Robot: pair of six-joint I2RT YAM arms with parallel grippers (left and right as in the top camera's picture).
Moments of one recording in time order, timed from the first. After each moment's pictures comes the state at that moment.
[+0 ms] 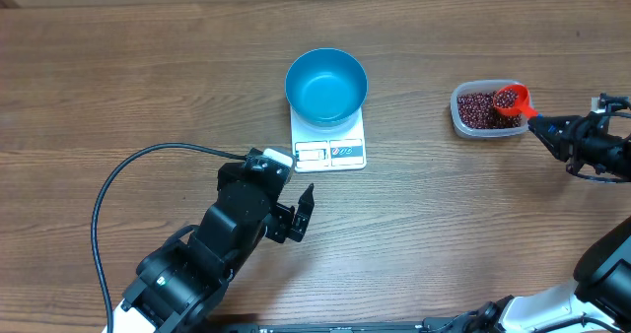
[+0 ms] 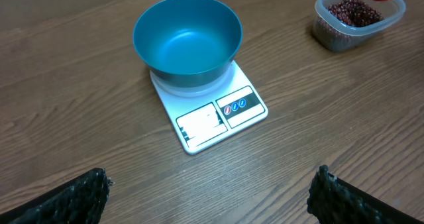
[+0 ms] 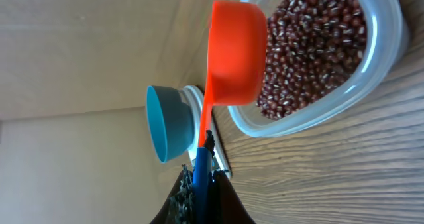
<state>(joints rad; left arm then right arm) -0.70 0.84 0.85 -0.63 -0.21 -0.18 -0.70 1.79 1.27 -0.94 -1.10 0.01</state>
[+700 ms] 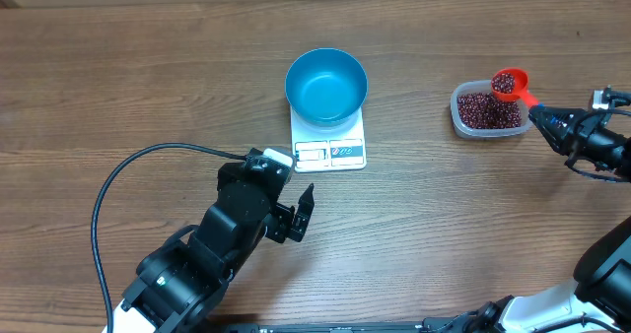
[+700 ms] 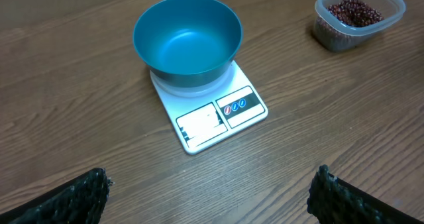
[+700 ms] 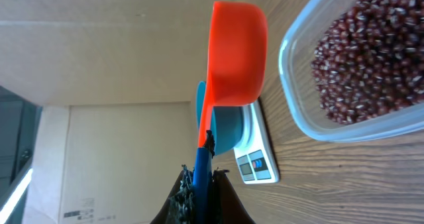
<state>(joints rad) -0.70 0.84 0.85 -0.63 -0.21 -0.18 -0.70 1.79 1.27 -0.95 -1.30 0.02</state>
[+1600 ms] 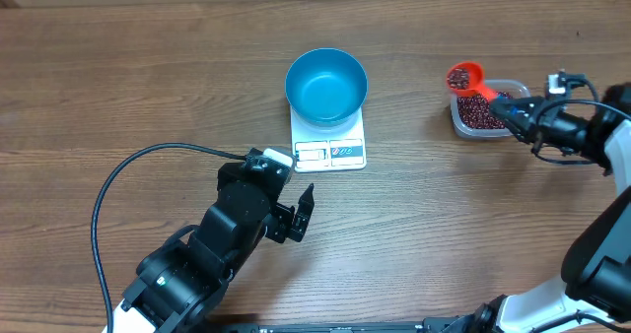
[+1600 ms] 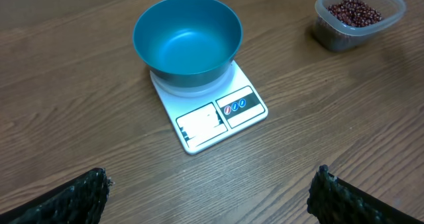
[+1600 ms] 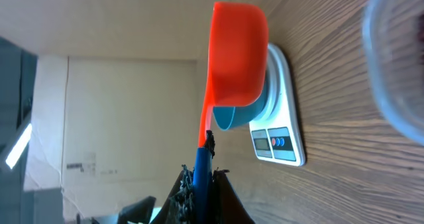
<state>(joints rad) -0.70 0.84 0.85 -0.63 -0.21 -0.18 -0.49 1.79 1.27 -0.93 -1.33 0.02</state>
